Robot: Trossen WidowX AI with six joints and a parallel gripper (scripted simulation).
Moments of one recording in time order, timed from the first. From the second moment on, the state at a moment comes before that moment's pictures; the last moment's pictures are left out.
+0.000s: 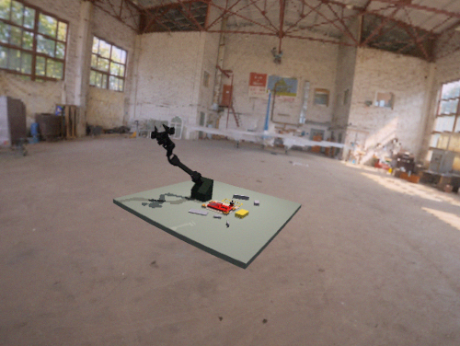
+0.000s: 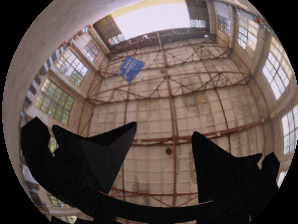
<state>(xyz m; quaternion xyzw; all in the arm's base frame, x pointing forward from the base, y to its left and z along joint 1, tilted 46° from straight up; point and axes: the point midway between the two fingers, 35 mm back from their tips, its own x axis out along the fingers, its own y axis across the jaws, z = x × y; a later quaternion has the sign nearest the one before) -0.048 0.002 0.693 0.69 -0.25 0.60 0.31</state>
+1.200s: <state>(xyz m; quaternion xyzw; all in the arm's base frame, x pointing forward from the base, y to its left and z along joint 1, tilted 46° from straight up) 0.332 0.045 0.540 0.89 -0.06 0.16 0.43</state>
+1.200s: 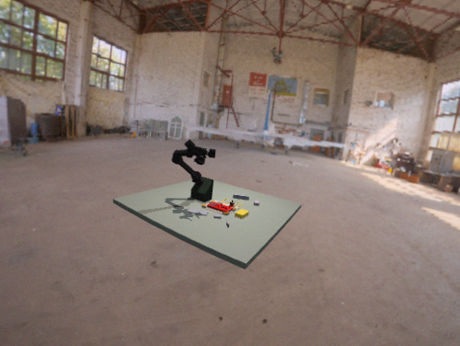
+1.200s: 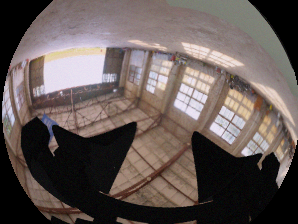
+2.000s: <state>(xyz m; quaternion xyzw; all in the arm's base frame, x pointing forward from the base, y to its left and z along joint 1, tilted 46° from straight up) 0.448 0.091 0.302 0.82 0.09 -0.19 0.53</state>
